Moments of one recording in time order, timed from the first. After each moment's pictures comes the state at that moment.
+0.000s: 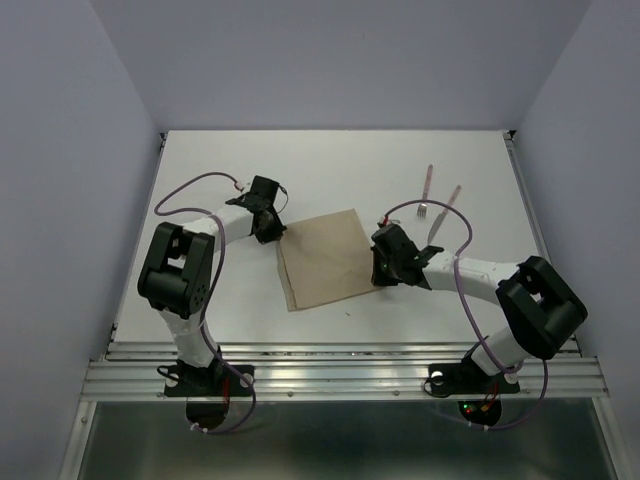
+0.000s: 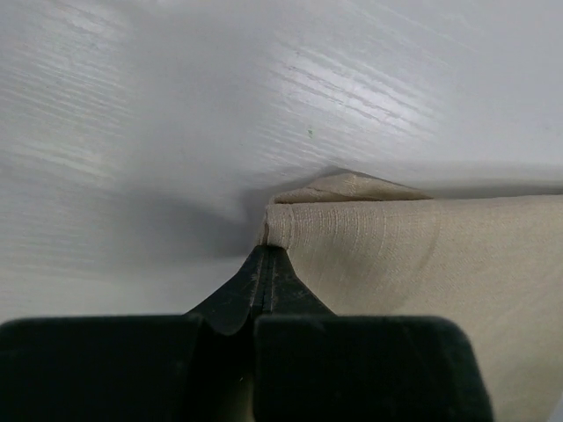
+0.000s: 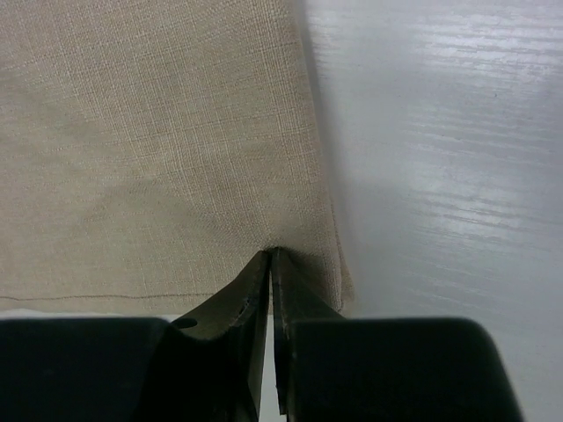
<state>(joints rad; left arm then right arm) -0.35 1.76 1.08 -0.35 -0.10 -0.74 0.69 1.52 0.75 -0.22 0.13 0.61</state>
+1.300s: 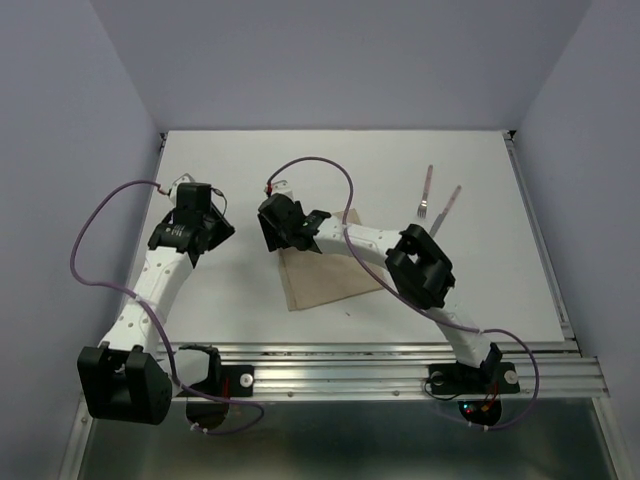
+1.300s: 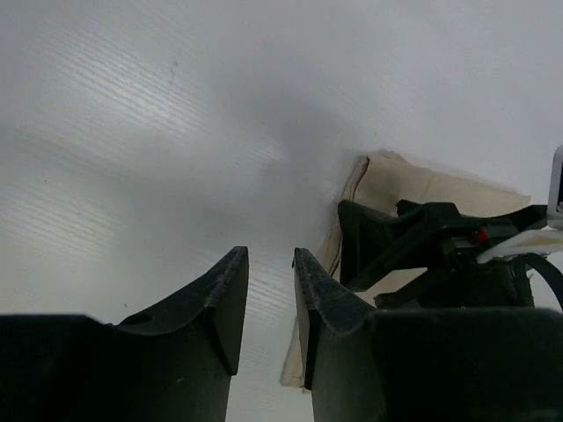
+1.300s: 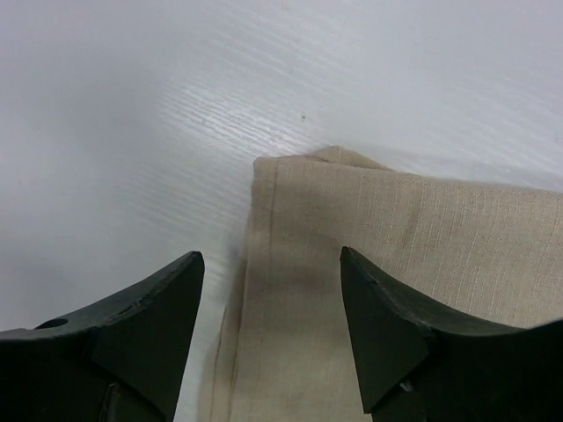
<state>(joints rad) -0.13 1.13 0.96 -0.65 -0.15 -0.70 0.95 2.27 1.85 -0.37 0.35 0.43</state>
